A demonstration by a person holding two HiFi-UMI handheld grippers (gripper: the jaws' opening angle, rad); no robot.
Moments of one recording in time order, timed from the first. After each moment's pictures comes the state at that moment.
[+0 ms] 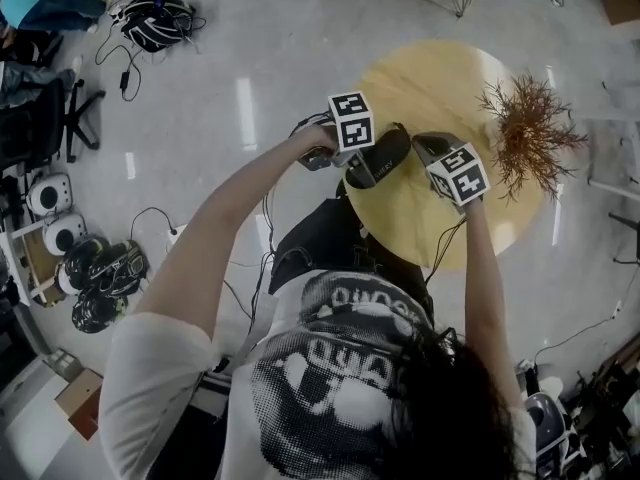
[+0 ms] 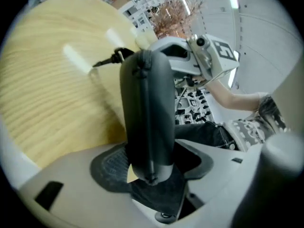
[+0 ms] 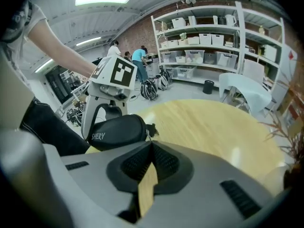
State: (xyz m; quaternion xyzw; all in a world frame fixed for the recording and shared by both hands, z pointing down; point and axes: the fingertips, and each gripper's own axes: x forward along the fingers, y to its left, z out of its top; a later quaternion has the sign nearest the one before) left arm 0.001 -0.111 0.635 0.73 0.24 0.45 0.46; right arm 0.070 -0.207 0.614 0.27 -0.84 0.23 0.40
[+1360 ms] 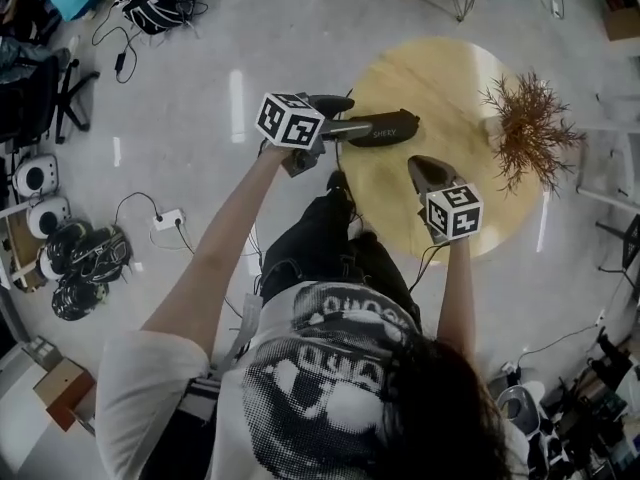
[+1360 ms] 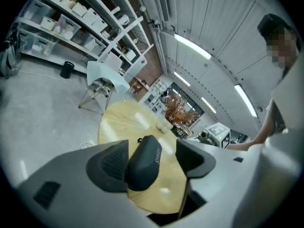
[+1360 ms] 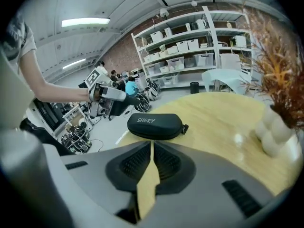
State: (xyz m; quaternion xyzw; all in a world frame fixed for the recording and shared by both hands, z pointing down) left arm -0.040 -0.214 0.569 0.89 -0.15 0.12 0.40; right arm 0.069 -0.135 0.593 0.36 -0.83 0.29 0.30
